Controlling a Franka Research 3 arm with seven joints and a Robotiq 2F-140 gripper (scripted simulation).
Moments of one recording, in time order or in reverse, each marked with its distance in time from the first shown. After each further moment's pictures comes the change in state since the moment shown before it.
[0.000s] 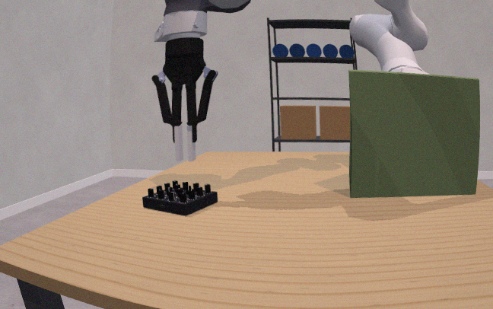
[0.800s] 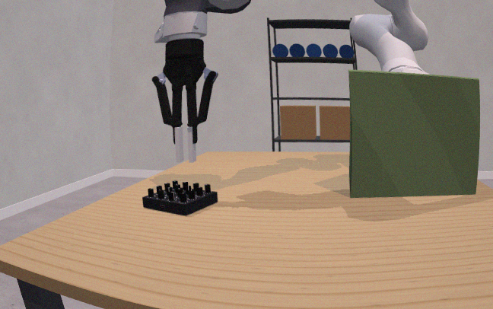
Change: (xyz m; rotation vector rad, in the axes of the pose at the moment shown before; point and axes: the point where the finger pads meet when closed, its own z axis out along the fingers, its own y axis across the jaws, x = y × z) arm 0.000 0.001 0.002 -0.003 0.001 0.003
